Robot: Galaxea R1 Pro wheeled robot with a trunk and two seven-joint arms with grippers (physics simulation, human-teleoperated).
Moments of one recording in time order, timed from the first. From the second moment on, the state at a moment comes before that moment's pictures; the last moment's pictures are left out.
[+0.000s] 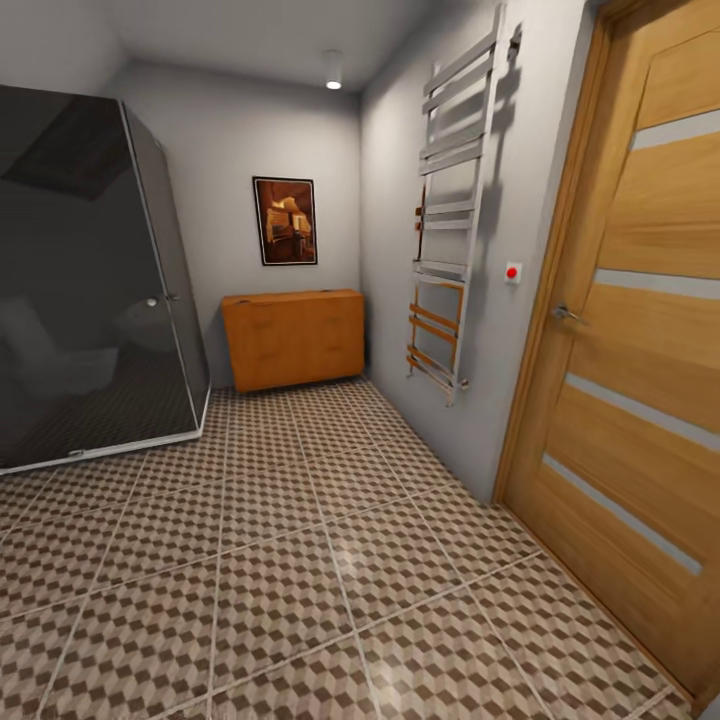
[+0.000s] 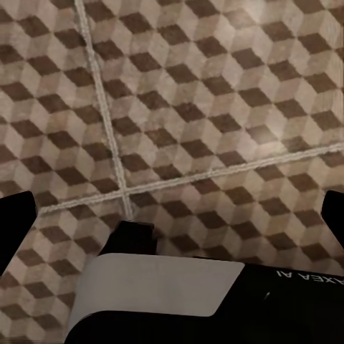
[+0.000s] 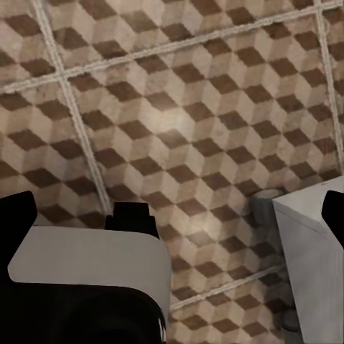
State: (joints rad) left arm -0.28 -0.08 -0.14 -0.01 0.25 -0.10 0.14; right arm -0.26 0.00 -0.02 0.03 0.13 -0.09 -0.14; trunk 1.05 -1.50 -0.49
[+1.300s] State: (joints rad) left arm -0.28 -0.08 -0.14 -0.01 0.25 -0.10 0.13; right arm -0.26 0.00 -0.02 0.03 0.12 -0.09 -0.14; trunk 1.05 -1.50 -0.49
